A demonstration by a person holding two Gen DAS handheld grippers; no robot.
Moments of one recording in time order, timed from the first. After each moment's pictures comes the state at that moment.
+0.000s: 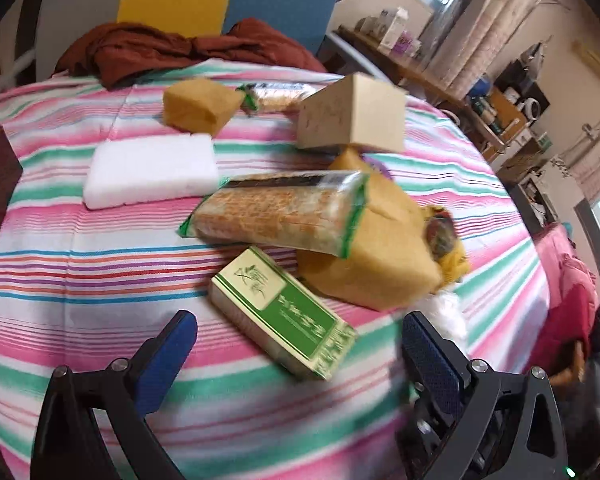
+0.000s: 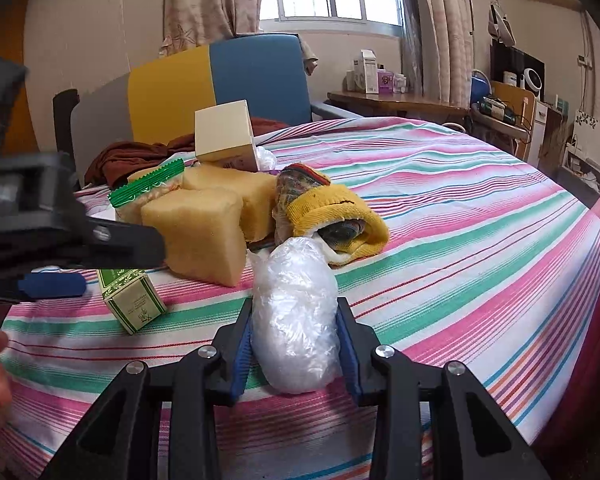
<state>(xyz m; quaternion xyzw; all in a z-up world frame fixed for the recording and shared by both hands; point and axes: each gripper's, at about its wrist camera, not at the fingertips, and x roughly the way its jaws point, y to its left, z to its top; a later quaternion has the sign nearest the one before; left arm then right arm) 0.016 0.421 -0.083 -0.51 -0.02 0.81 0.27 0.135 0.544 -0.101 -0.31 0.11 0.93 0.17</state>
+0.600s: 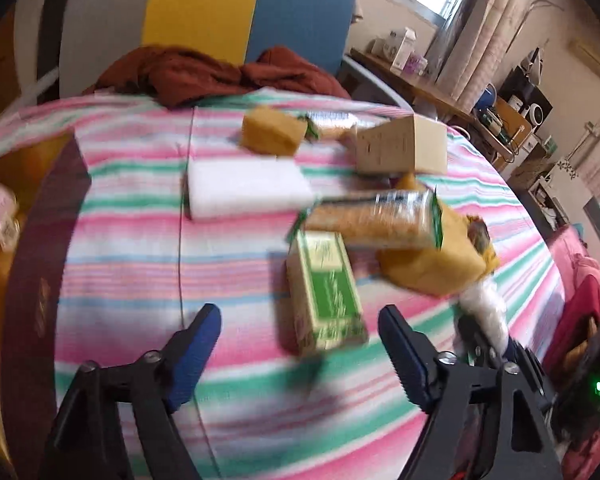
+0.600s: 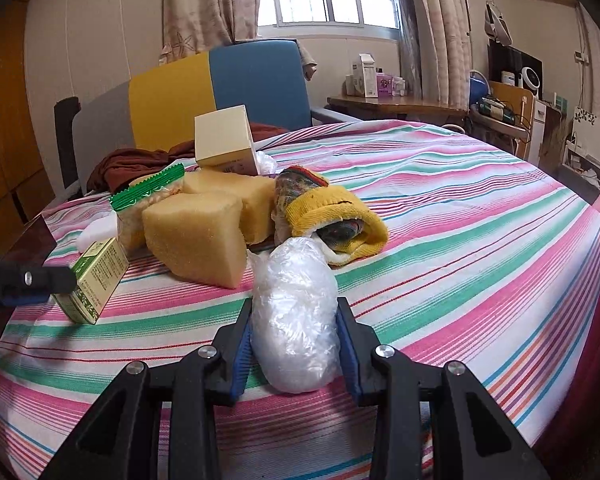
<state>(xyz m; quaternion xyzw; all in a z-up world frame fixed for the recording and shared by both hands) 0.012 0.356 -0.071 -0.46 0.00 0.85 0.26 0.140 0.545 -0.103 -0.30 0.11 0.93 0.17</state>
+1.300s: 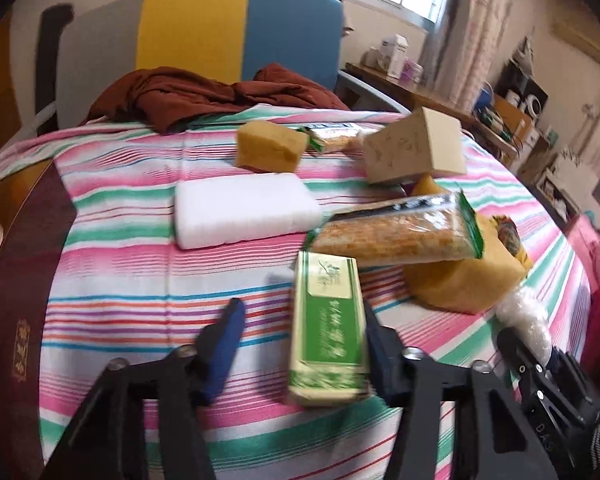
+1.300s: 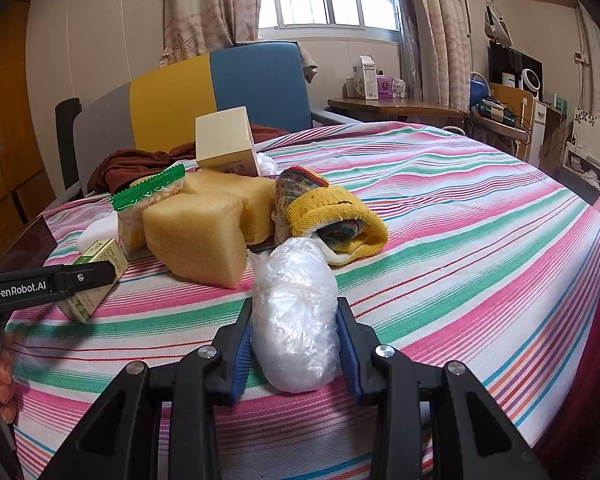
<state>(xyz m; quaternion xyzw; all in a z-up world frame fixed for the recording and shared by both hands) -0.003 0.364 -0.097 -0.42 0.02 0.87 0.26 0.141 0.541 -0.102 -0.30 0.11 0.93 0.17</state>
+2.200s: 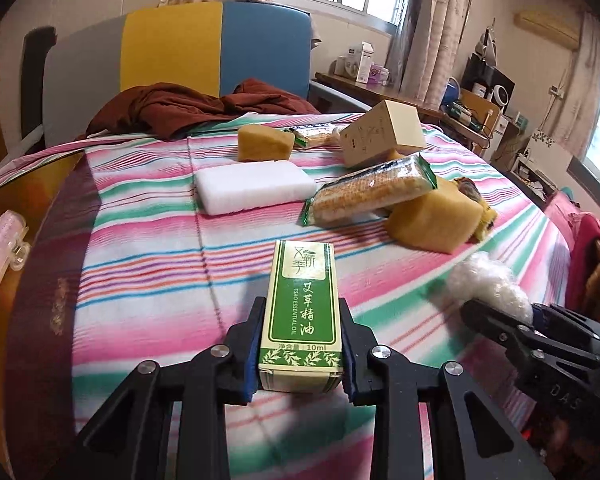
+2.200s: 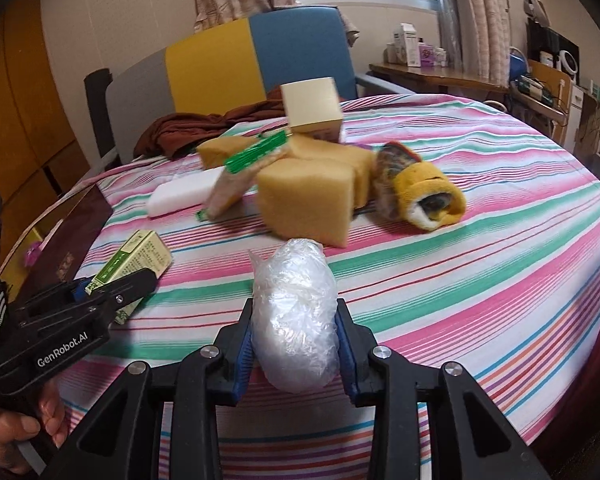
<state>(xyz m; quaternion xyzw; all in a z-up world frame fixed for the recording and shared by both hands) 0.042 0.320 -0.094 -0.38 0.05 0.87 0.31 0.135 0.486 -0.082 -0.37 0.13 0.92 0.09</state>
